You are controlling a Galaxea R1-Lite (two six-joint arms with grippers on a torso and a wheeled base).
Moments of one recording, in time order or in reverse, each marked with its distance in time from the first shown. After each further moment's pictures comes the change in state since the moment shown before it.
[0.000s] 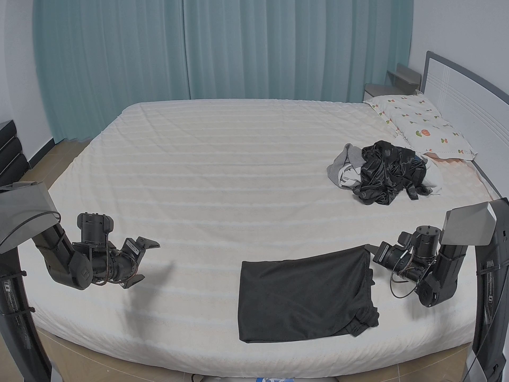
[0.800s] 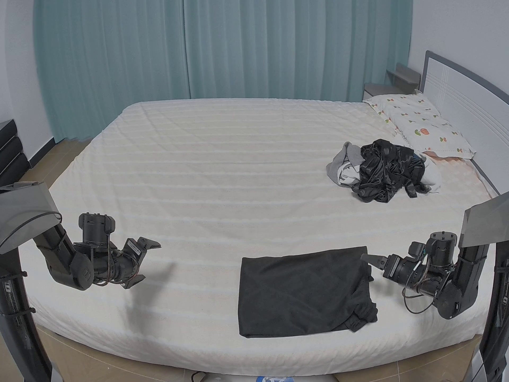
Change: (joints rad) left arm -0.012 0.001 0.000 0.000 0.021 0.000; right arm 0.051 -0.211 0.334 0.000 0.019 -0.009
